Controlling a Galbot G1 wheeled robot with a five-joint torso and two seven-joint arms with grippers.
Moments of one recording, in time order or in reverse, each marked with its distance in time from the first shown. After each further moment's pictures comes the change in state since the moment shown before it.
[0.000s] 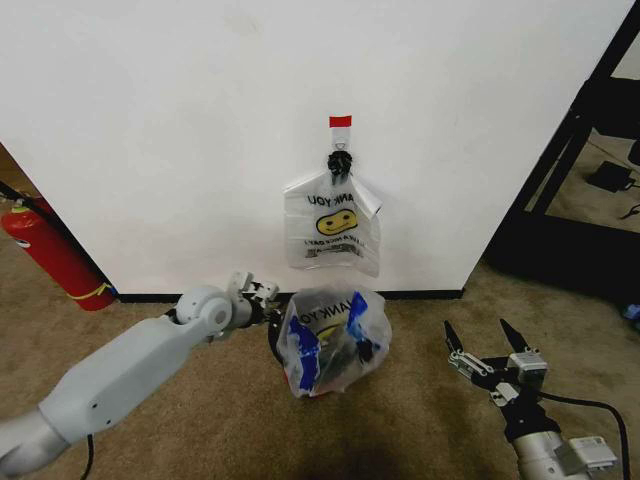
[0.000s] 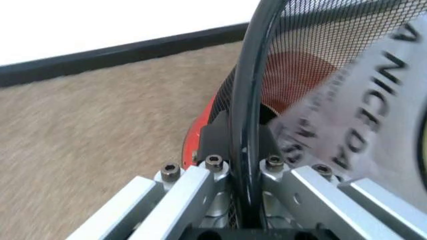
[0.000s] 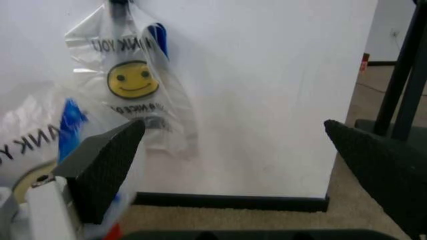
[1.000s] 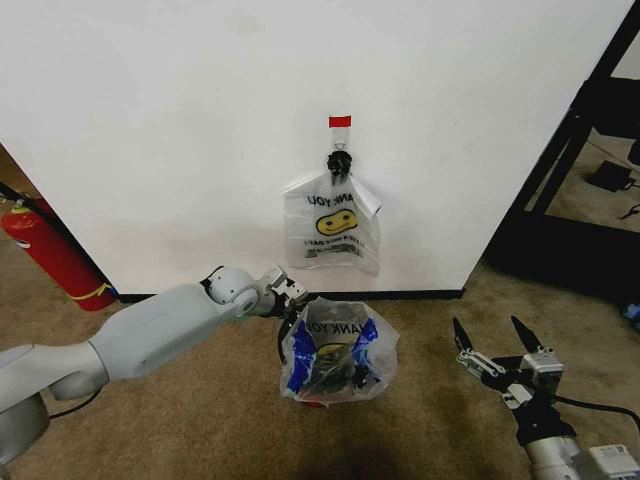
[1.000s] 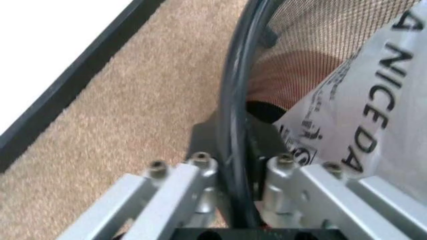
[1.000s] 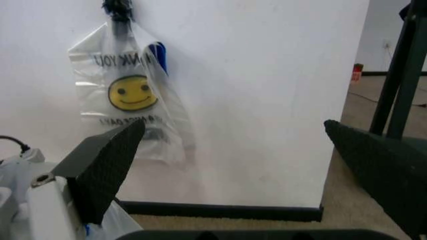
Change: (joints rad) left arm -0.448 -0.058 0.581 0.310 0.378 -0.110 0.626; right arm -0.045 0.022 0.036 0.044 -0.007 0.025 -0.013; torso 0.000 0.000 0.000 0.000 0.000
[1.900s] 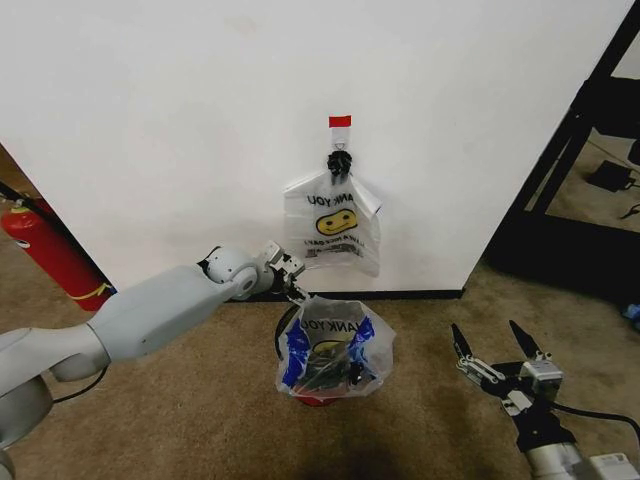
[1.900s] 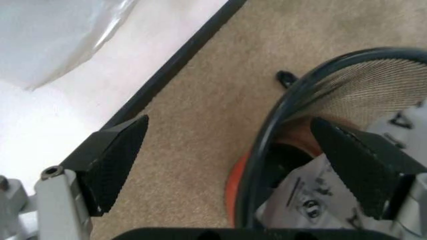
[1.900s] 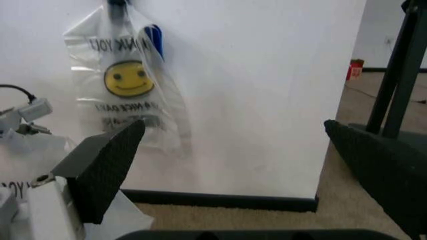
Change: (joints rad) left arm -0.114 -0.042 0.029 0.050 -0.089 -0.007 -0.064; right arm -0.021 -0.007 0.018 -0.048 0.005 0.035 -0.026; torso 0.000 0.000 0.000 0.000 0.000
